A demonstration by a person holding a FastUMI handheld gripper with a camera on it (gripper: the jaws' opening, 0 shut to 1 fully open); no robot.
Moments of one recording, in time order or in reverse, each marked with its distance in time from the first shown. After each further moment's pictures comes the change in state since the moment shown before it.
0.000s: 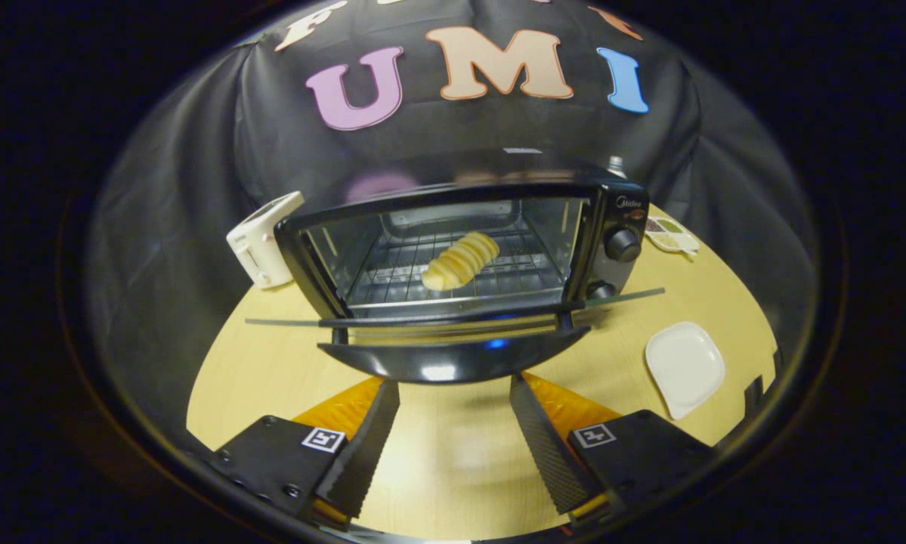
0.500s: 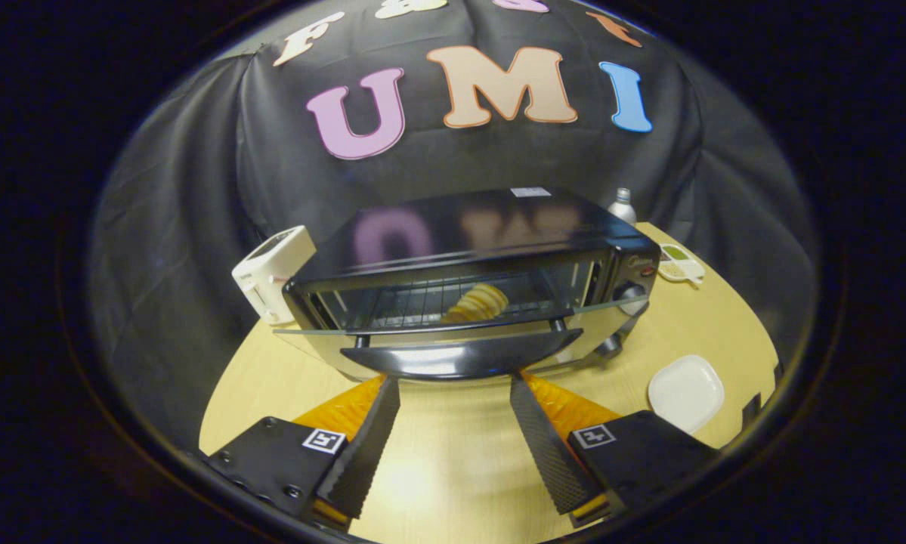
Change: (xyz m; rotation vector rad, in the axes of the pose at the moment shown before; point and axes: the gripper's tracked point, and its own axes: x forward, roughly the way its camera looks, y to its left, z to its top) arm 0.005 0.020 0.055 0.016 -0.087 0.026
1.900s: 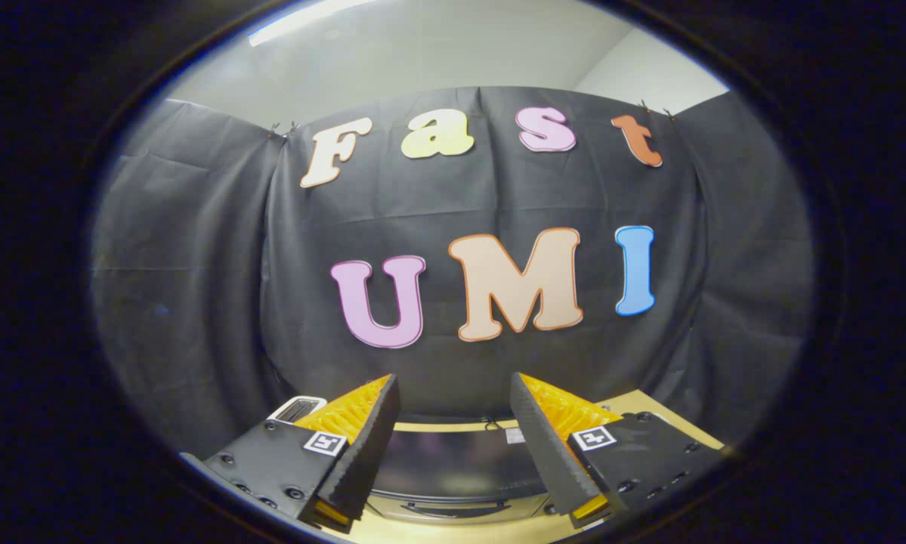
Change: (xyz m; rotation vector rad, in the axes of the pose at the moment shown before) arm -0.125 0.021 0.308 -0.076 -0.598 0.032
